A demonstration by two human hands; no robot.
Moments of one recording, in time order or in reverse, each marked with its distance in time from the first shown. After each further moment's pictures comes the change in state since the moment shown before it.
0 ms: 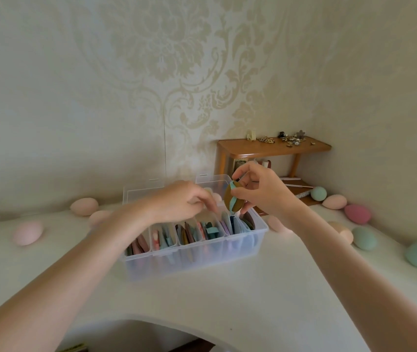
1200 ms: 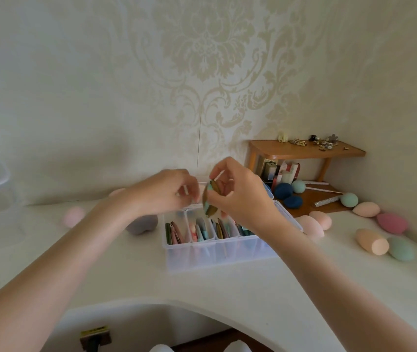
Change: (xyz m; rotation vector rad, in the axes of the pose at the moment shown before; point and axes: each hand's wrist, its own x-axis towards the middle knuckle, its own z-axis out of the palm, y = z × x) left_hand -0.058 -0.038 -0.036 0.167 0.144 -0.107; right_hand -0.016 -0.063 0.078 -0.049 -0.018 -0.240
